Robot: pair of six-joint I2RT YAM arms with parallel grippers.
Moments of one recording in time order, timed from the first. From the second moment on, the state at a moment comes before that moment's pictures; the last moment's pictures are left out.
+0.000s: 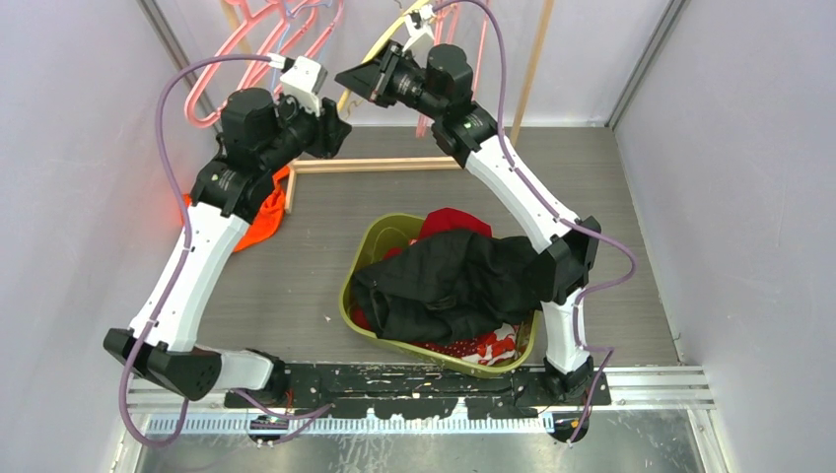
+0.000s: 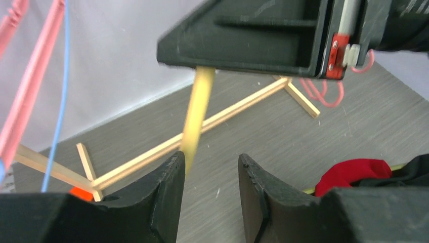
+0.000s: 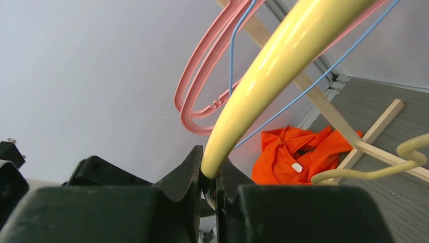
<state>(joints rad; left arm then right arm) -0.37 1.35 1.63 -0.46 0.17 0.04 0.63 2.03 2.24 -0.04 -0.35 0.85</state>
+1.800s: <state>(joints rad) -0.38 1.32 1.51 -0.36 0.15 0.09 0.69 1.95 2.18 -0.13 -0.42 0.80</state>
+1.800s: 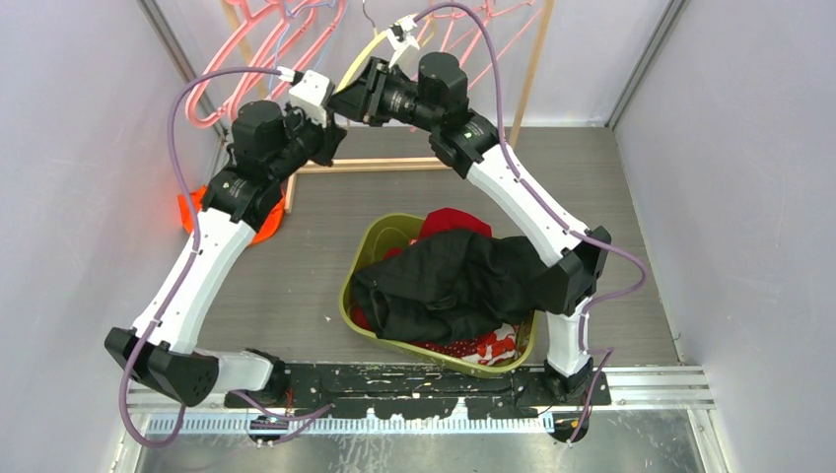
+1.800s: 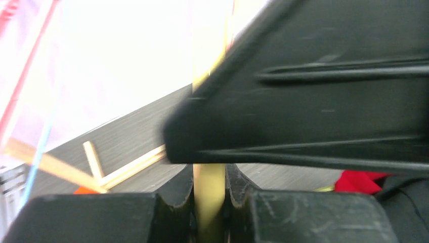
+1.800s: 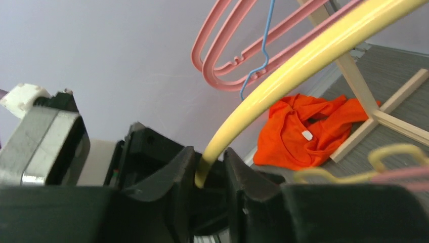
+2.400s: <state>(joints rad) -0.34 1.30 1.54 -0.45 0.00 0.13 0.69 1.72 2.07 -0.32 -0.24 0.42</state>
